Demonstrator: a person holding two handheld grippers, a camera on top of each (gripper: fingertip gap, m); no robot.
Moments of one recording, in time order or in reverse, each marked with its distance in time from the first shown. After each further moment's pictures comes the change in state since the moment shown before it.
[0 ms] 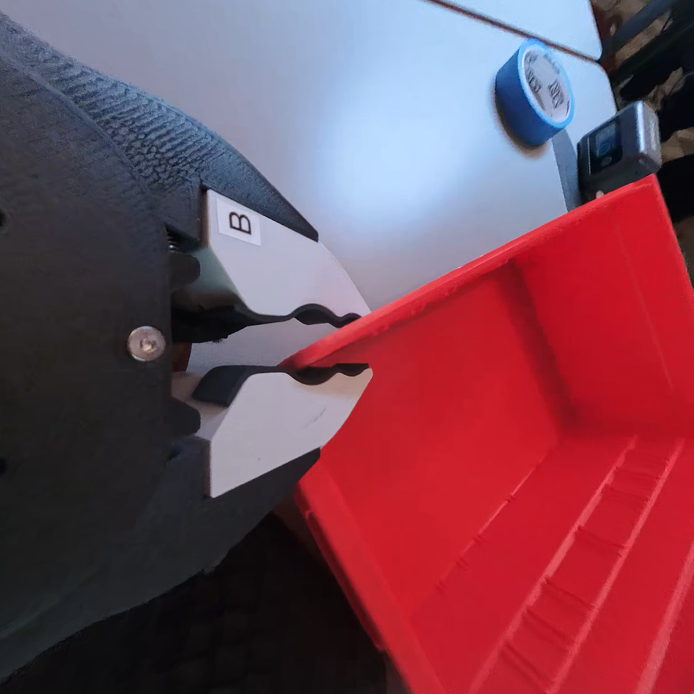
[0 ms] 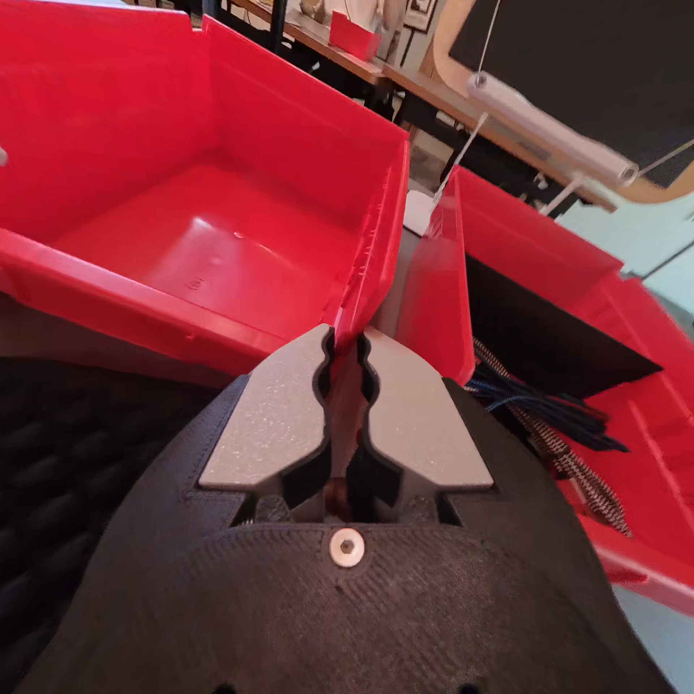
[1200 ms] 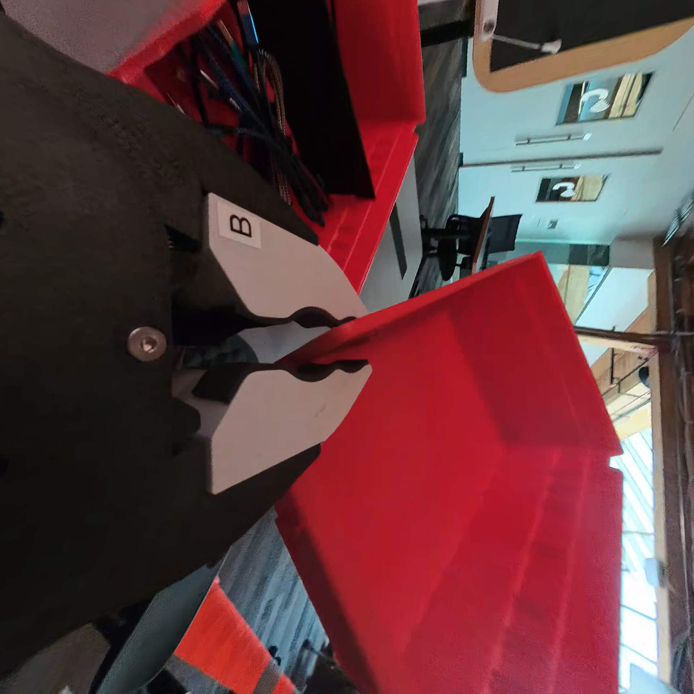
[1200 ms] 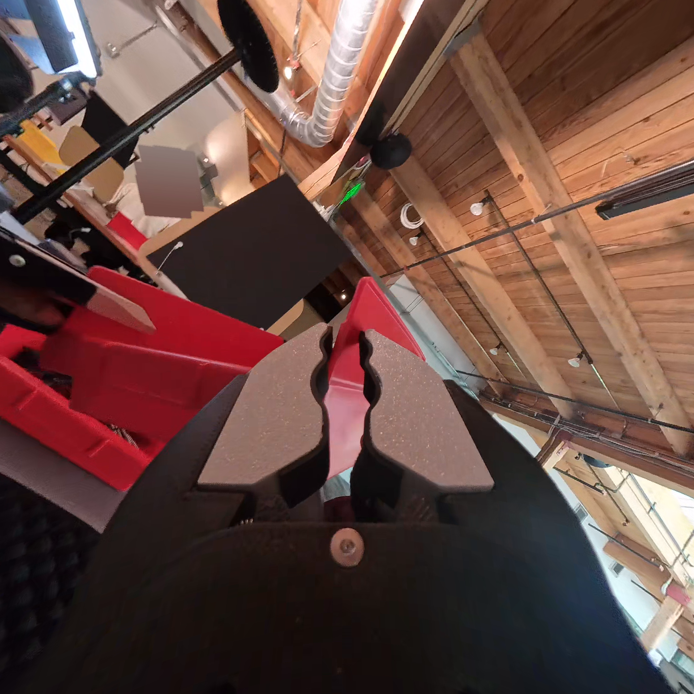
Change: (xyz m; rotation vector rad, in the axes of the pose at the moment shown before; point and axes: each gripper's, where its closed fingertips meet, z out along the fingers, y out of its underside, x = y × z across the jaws) left arm 0.342 -0.131 -0.090 0.618 0.891 -0.115; right arm 0.185 -0.063 -0.336 0.561 0.567 -0.553
